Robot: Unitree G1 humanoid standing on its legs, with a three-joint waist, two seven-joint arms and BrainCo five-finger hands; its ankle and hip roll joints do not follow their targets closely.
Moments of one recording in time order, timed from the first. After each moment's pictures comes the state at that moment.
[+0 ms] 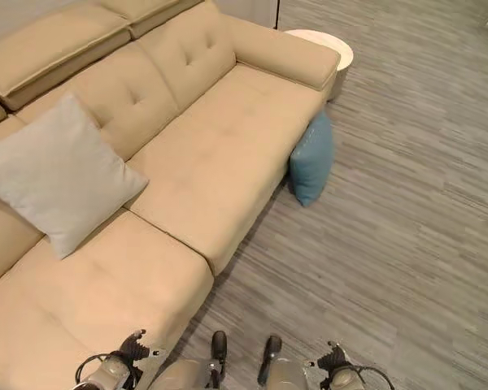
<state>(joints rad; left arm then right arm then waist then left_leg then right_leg) -0.08 0.28 -0.27 1.20 0.11 -0.05 0.16 -0.10 -0.28 0.26 1.25 -0.14 -0.02 -0.21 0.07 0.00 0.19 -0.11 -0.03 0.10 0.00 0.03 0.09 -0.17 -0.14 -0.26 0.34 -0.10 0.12</state>
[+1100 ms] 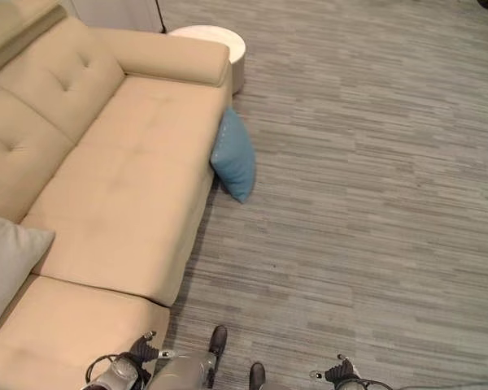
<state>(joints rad) -0.11 0.23 -0.31 1.20 0.12 -0.02 0.15 -0.08 -0.27 0.24 1.31 -0.10 -0.02 -0.24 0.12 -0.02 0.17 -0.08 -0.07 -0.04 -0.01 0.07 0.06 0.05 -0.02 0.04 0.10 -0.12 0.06</state>
